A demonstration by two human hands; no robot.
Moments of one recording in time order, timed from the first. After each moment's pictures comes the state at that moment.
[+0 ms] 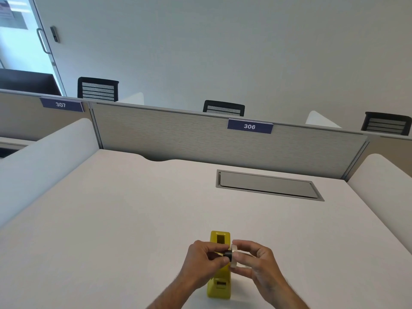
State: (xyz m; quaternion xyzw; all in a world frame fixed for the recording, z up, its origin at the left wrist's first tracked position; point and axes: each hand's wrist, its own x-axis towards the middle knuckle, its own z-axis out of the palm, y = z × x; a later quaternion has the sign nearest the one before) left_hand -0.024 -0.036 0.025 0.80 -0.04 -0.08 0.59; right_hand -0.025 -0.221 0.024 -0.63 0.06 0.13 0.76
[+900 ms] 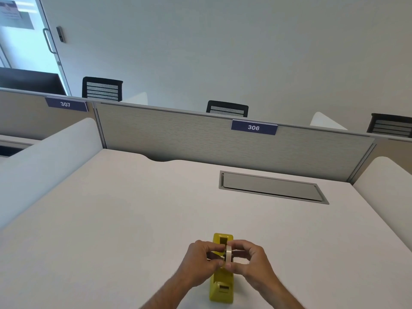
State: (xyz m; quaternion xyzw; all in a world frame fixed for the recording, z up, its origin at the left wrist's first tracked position) left_hand -0.008 -0.024 0.013 0.84 -0.04 -0.10 0.54; right_hand -0.010 -0.207 0.011 -0.79 0.01 0.09 0.61
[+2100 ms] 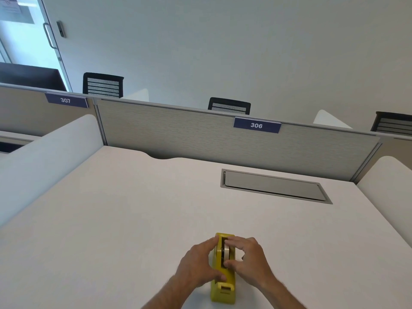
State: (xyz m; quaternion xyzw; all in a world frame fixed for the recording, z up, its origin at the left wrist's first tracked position) left_hand 0.010 -0.018 -0.029 0.92 -0.04 -0.13 0.38; right_hand 0.014 -0.201 -0.011 -0.92 -0.06 0.02 0.38
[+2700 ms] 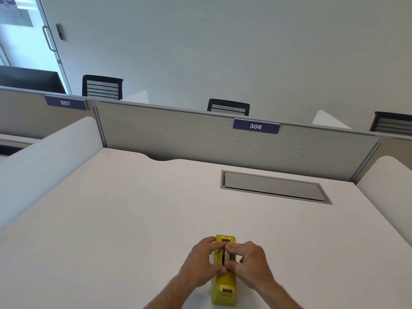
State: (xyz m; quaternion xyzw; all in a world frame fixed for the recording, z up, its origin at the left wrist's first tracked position) left_hand 0.011 -0.020 -0.022 0.89 -0.07 -0.10 0.43; right_hand 0.012 -0.202 -0.017 -0.92 -0.07 -0.01 0.39
